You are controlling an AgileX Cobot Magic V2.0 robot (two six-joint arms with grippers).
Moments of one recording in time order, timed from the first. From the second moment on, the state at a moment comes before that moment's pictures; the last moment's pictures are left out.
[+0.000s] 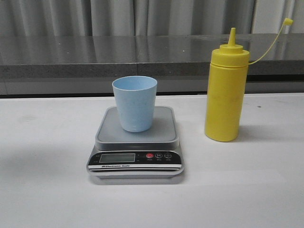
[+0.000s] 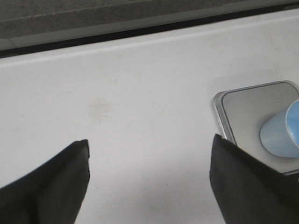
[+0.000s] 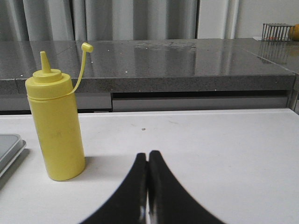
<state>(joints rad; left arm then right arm) -0.06 1.37 -1.32 -0.19 0.87 0.16 -0.01 -0.02 0.03 0.01 0.06 0.03</state>
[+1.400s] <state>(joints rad) -0.05 0.01 -0.33 -0.20 0.58 0.16 -0.01 -0.02 0.03 0.01 0.06 0.03</state>
